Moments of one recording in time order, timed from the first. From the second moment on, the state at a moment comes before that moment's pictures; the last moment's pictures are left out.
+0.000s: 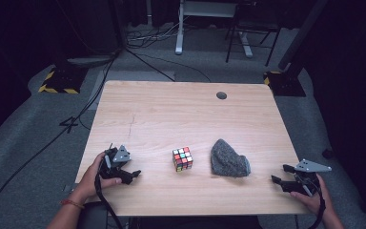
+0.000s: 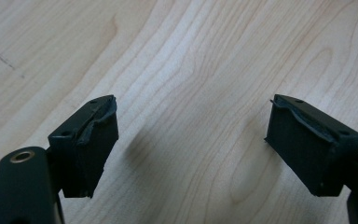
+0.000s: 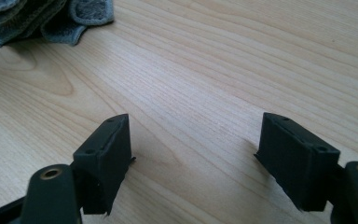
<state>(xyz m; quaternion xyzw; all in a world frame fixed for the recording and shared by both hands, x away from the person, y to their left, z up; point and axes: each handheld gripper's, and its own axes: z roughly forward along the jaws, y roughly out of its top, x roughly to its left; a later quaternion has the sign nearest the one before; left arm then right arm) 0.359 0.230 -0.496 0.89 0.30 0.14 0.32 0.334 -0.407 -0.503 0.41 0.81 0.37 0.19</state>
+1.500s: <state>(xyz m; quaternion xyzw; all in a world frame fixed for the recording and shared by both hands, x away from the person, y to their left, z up) 0.360 0.237 -0.504 0.87 0.32 0.12 0.35 0.335 -0.406 -0.503 0.41 0.81 0.36 0.19</state>
